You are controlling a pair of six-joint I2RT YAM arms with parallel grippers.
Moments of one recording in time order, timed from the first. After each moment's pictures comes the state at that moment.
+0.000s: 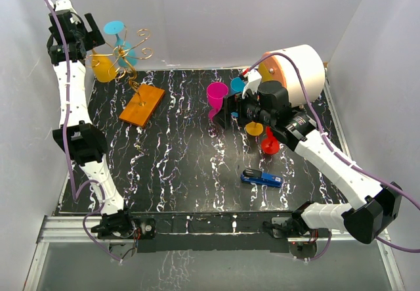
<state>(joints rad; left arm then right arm) 0.22 2.10 2.42 -0.68 -0.05 -0.15 0.60 1.23 1.23 -0.37 -0.21 0.27</state>
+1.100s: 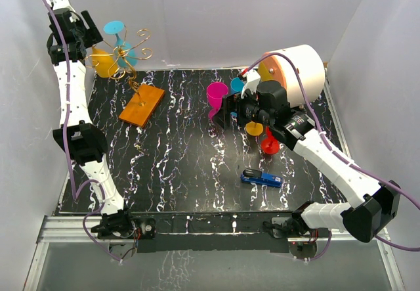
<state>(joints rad) 0.22 2.10 2.43 -0.63 -0.05 -0.18 0.60 1.24 1.23 -0.36 -0.21 0.27</state>
